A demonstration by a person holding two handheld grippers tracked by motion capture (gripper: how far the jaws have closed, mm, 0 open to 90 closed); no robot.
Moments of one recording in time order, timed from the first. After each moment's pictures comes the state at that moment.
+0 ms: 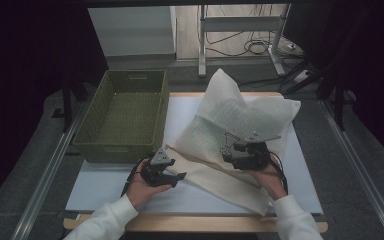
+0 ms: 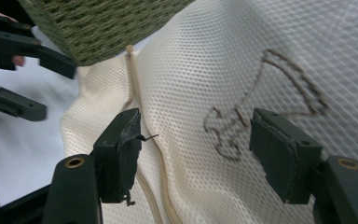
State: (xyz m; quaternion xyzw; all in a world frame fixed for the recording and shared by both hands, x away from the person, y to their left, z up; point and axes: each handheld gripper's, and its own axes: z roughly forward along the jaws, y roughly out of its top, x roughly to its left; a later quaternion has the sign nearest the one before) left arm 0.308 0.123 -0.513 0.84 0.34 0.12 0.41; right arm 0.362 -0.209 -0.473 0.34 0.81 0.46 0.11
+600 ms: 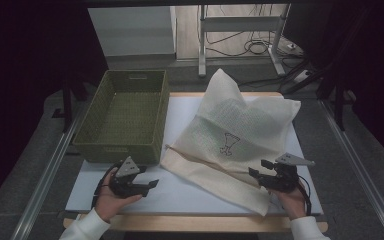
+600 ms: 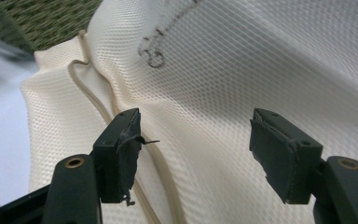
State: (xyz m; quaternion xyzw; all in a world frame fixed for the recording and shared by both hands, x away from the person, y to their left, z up) left arm 0.267 0.207 -0.518 0.82 0.38 0.15 0.40; right arm 0.314 -0.284 -0.501 0.42 0.76 0.46 0.15
